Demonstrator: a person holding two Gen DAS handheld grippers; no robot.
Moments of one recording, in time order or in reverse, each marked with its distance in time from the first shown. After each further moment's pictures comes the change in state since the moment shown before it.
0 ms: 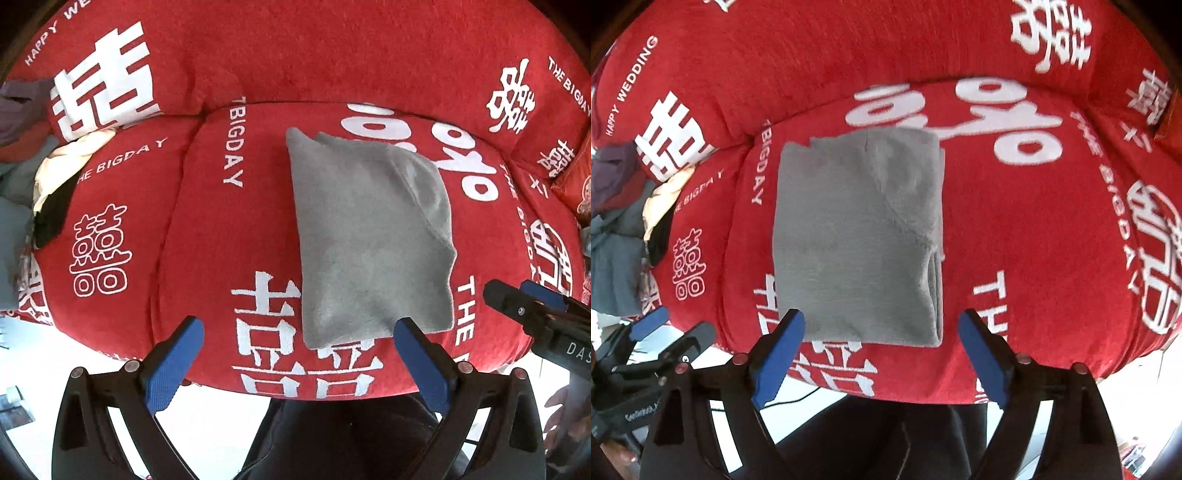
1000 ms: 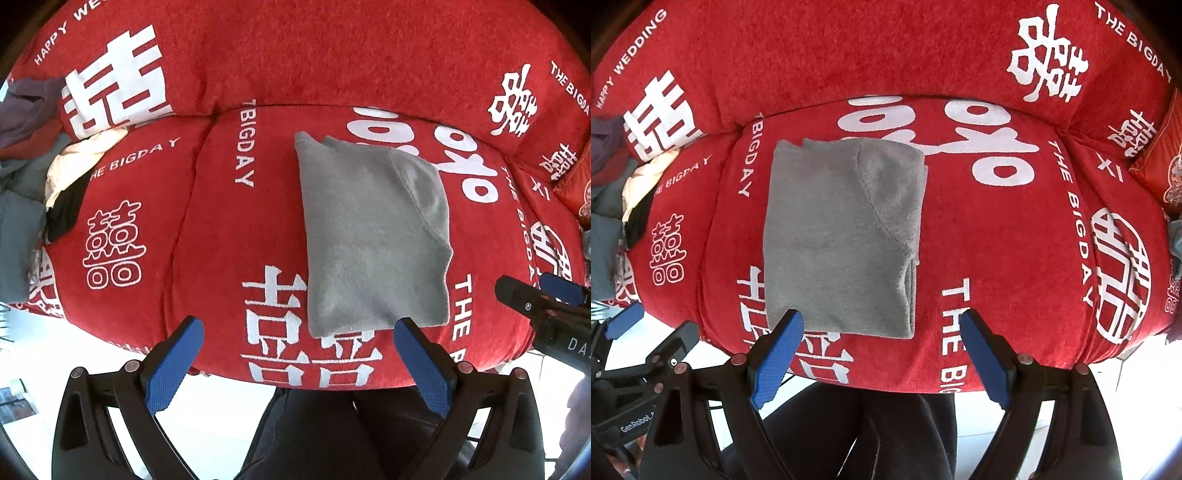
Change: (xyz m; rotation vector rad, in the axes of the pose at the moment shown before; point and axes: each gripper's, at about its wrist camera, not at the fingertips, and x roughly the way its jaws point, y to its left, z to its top) left arm -0.021 0.002 0.000 -0.011 0.019 0.025; right arm -0.025 0.019 0.009 -0.062 0.050 -0.148
